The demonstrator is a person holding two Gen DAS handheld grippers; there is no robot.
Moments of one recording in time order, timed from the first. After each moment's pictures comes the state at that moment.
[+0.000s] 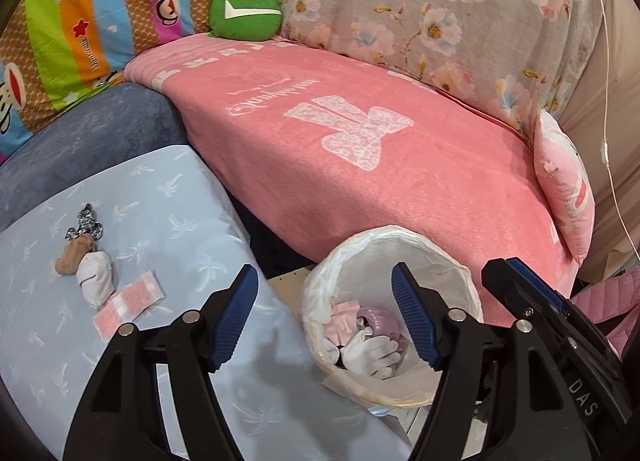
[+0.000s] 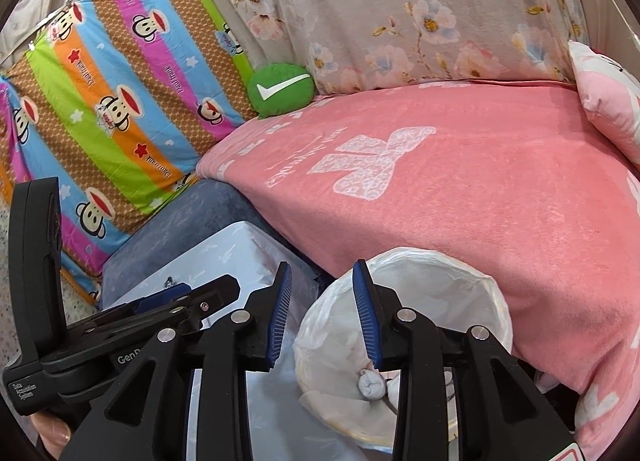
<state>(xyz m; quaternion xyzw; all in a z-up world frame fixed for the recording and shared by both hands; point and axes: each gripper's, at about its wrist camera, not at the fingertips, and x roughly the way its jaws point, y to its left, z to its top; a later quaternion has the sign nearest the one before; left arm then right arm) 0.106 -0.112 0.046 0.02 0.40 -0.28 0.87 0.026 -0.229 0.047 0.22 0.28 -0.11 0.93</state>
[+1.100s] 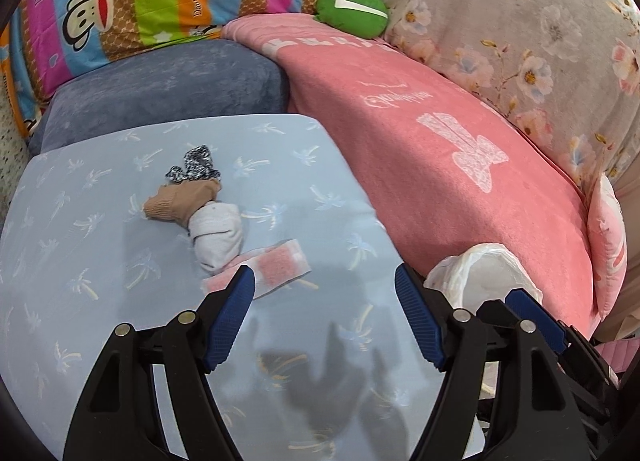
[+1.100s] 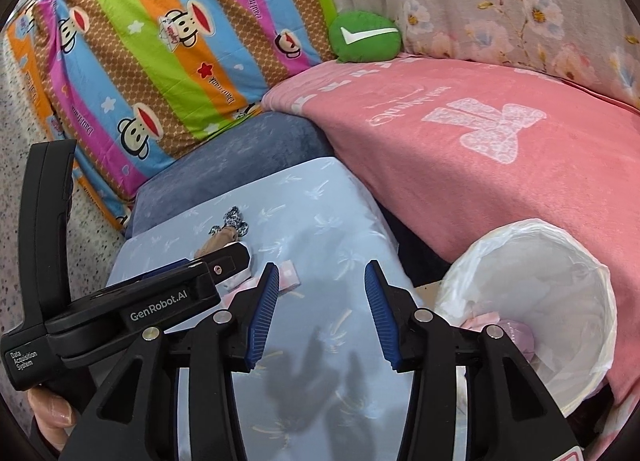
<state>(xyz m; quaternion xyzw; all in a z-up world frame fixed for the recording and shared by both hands) 0.144 0.026 0.014 -0.06 0.43 -0.18 0.88 0.096 -0.083 0.025 0.15 0.35 -0.01 0.92</state>
